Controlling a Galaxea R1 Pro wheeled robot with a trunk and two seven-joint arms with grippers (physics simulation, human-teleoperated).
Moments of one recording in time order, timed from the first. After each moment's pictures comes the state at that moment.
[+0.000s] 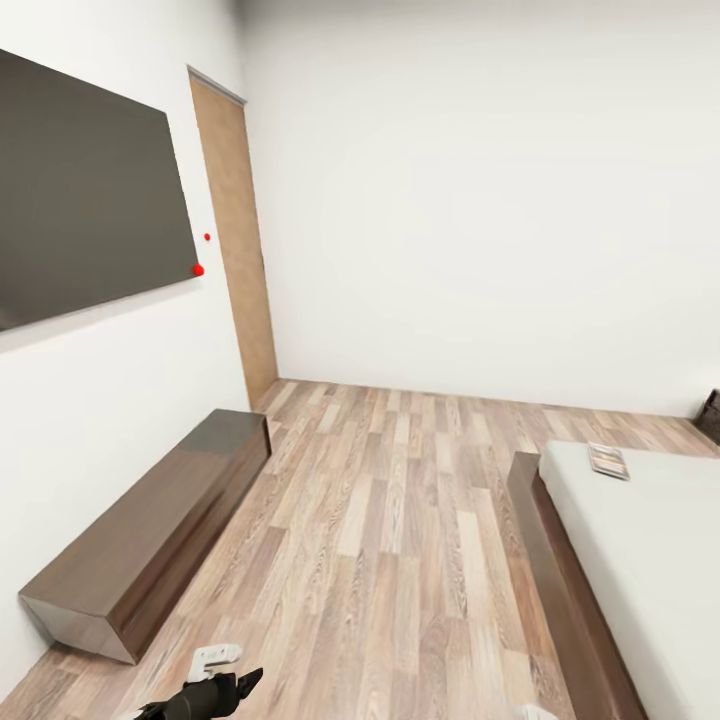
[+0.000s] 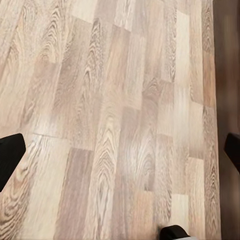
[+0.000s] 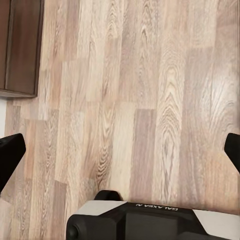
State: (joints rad) left arm -0.52 0.13 0.60 -0.02 -0.37 -0.16 -0.55; right arm -0.40 -0.14 0.35 -0.05 -0.72 -0.03 0.63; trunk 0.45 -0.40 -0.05
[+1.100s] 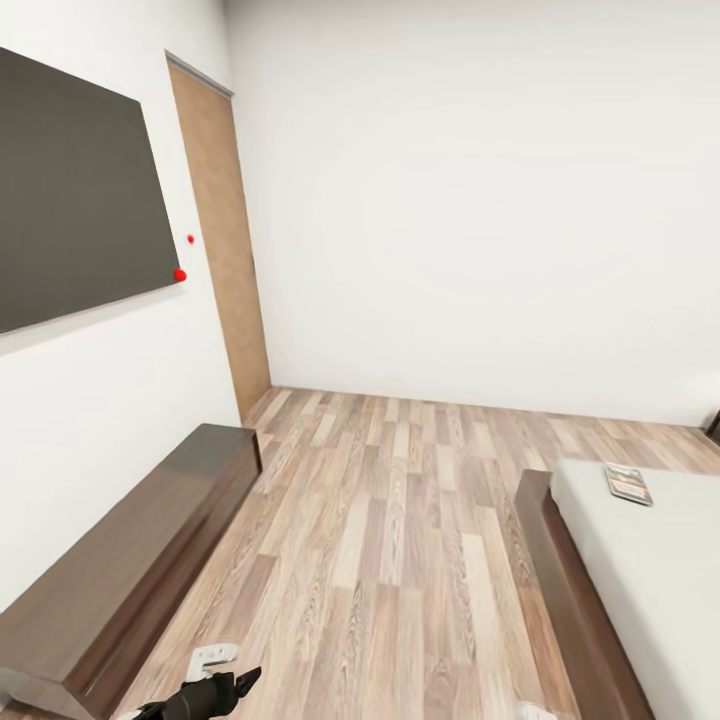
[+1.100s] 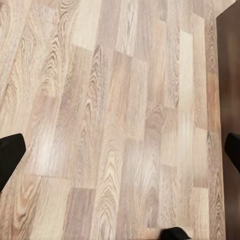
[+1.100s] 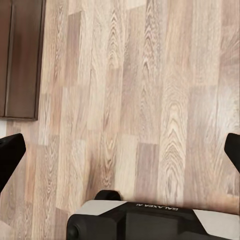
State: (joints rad) left arm -0.52 0.13 0.60 -0.02 -0.36 -0.16 -0.55; right arm -0.40 -0.14 0.35 -0.05 -0.72 -0.03 0.63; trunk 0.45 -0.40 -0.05
